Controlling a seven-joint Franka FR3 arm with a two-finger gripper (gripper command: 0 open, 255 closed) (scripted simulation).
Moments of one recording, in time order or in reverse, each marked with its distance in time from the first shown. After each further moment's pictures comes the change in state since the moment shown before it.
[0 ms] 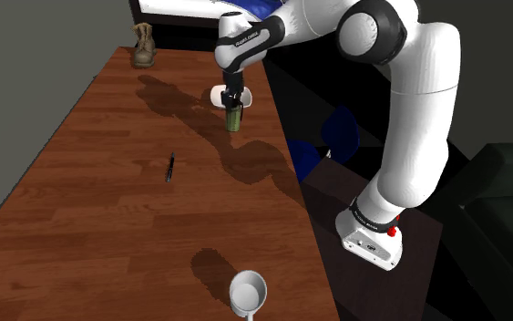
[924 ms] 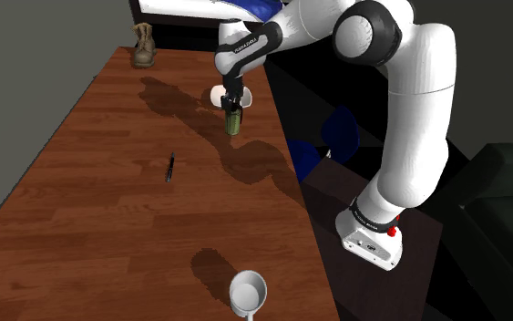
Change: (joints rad) arm 0.001 0.025 0.000 -0.013 0.000 0.039 0.003
